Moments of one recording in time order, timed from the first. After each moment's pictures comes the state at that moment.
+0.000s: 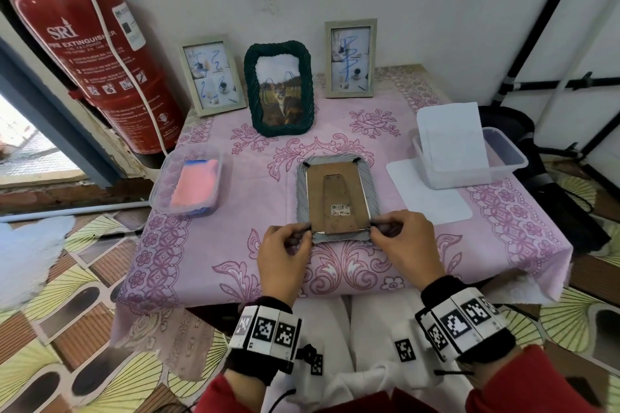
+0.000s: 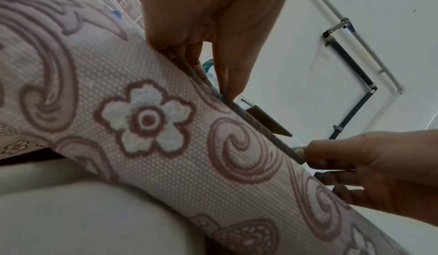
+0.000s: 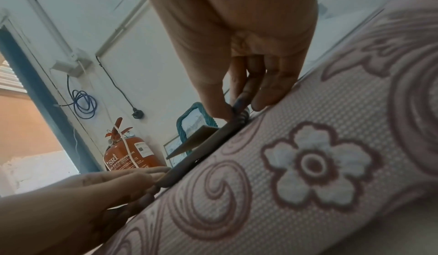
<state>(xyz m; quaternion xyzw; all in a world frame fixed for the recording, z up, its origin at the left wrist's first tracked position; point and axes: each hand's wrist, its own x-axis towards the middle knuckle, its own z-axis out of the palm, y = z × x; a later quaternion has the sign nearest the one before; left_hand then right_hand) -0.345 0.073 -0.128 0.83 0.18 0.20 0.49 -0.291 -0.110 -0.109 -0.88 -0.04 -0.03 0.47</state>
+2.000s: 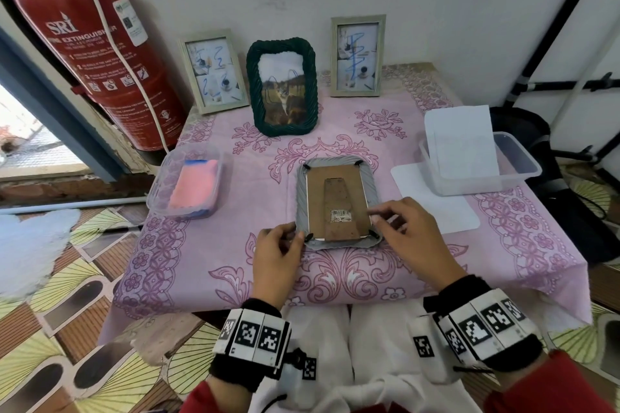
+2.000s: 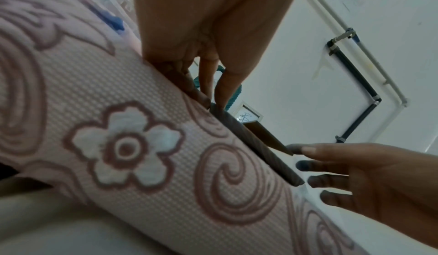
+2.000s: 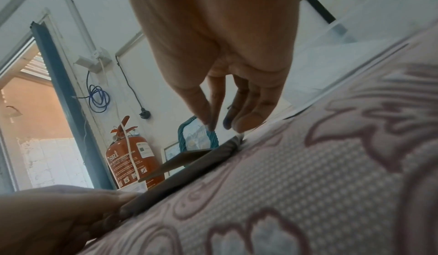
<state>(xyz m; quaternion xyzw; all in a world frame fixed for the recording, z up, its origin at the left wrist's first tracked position) -0.338 0.083 -0.126 0.82 0.22 0.13 0.51 -0.271 -0.117 -0.098 -0.86 -0.14 0.01 0.49</state>
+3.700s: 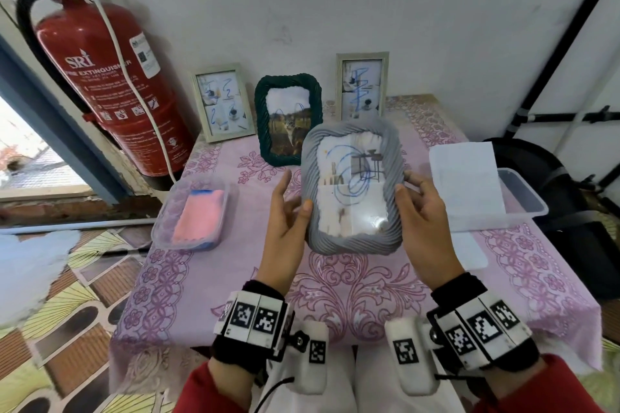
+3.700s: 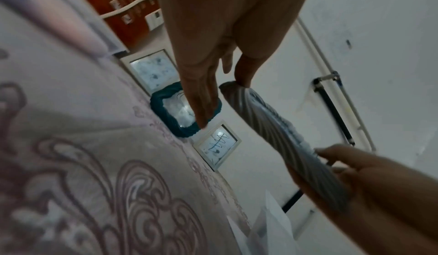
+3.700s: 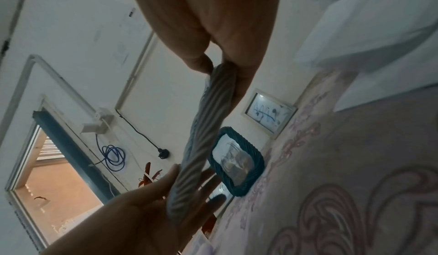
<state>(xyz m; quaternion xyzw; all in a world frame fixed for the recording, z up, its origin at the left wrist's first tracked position) -0.288 0.086 -0.063 0.65 0.07 0.15 0.74 -0.240 -0.085 -0.044 -0.65 -0.07 -0.03 0.75</state>
